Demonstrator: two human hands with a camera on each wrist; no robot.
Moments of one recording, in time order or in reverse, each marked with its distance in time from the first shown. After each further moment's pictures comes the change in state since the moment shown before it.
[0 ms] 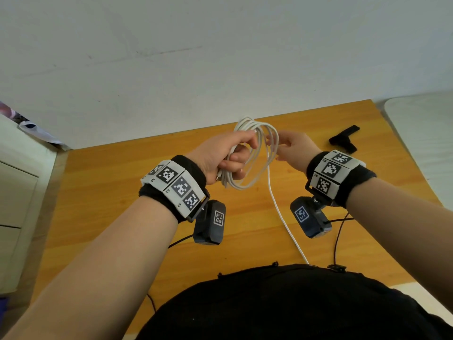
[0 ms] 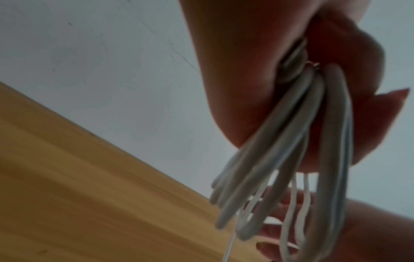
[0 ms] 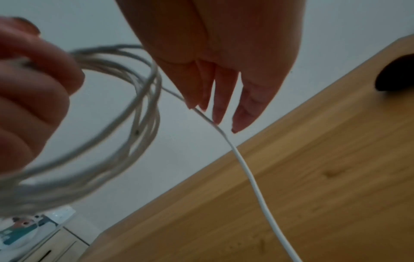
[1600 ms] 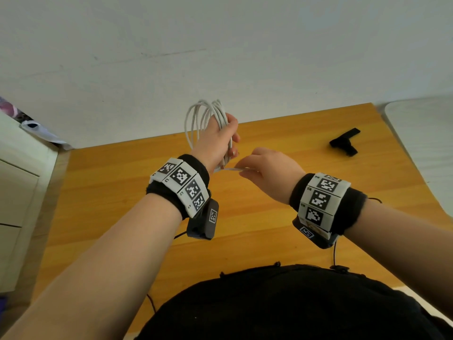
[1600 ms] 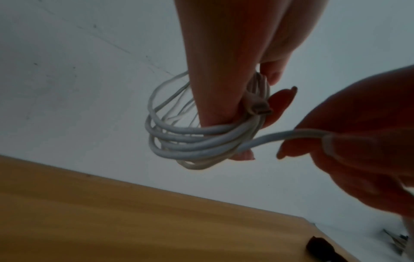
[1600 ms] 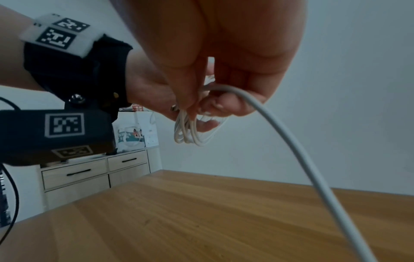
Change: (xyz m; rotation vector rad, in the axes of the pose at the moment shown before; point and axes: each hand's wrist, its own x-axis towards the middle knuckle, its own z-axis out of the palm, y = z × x) left_hand 0.012 -0.006 -0.005 0.068 0.456 0.261; right_hand -0.047 -0.034 0.032 -0.639 -0.154 -0.414
